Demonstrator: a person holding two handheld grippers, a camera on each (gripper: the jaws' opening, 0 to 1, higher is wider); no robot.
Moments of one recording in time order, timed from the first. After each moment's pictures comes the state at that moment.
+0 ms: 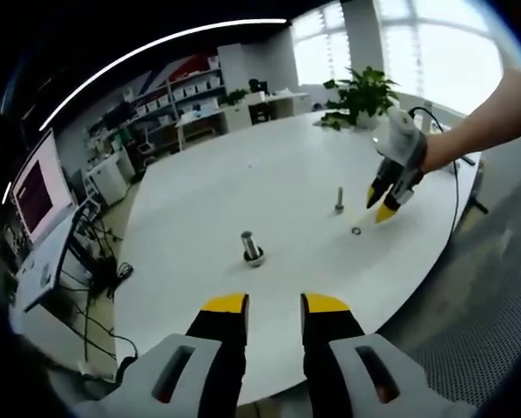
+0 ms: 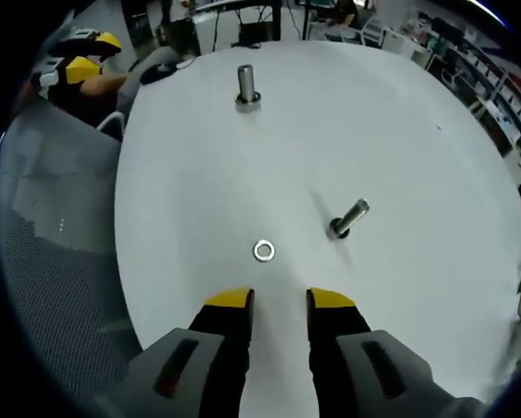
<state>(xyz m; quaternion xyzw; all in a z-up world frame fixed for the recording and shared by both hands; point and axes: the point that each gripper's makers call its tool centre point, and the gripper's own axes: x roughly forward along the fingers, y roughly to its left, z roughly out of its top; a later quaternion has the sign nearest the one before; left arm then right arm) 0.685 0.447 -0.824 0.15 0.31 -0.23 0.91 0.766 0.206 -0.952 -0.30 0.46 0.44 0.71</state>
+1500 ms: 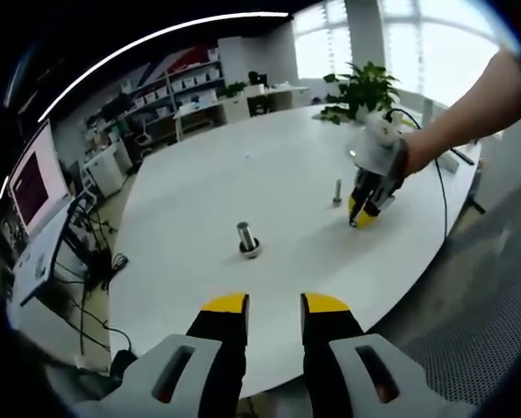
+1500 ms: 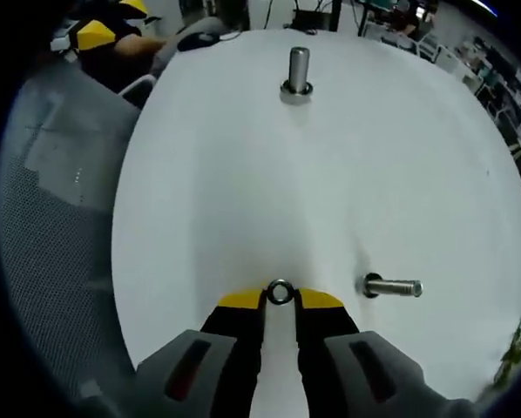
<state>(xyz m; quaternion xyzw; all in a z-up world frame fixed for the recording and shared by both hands) 0.683 0.448 -0.832 0.14 0.33 -0.23 0.90 0.771 0.243 -0.974 -0.38 0.46 0.51 0.62</state>
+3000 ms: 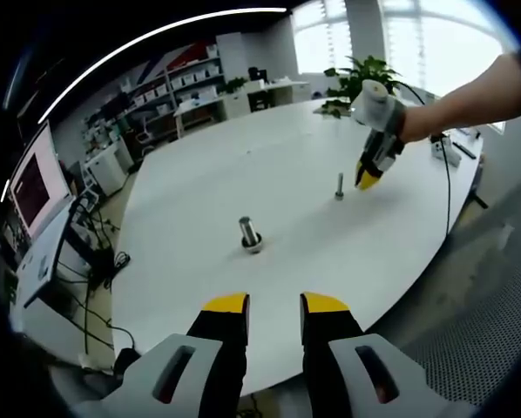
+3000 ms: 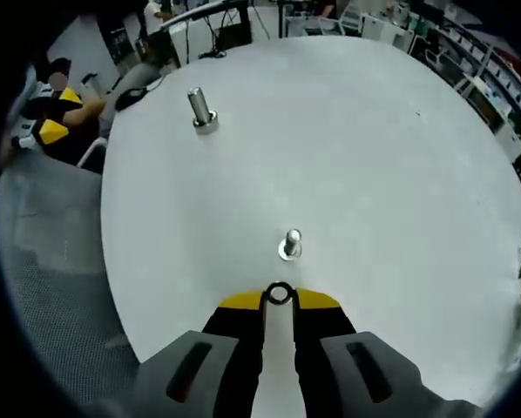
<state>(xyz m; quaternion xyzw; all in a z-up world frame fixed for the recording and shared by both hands) 0.682 0.452 -0.835 0.15 0.34 -0.22 0.90 0.816 0.200 -0.928 -0.26 0.48 0.40 0.74</state>
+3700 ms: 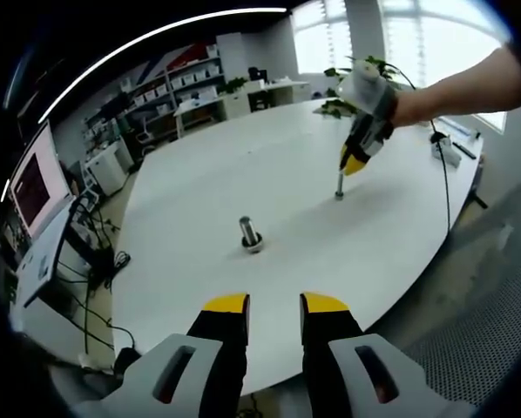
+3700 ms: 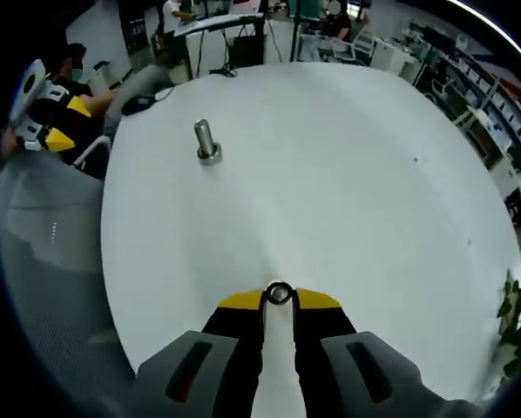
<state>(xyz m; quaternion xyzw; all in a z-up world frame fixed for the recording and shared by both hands) 0.682 0.453 -0.834 0.15 0.34 -0.22 0.90 0.837 0.229 -0.907 -0.31 0.43 0.43 0.73</state>
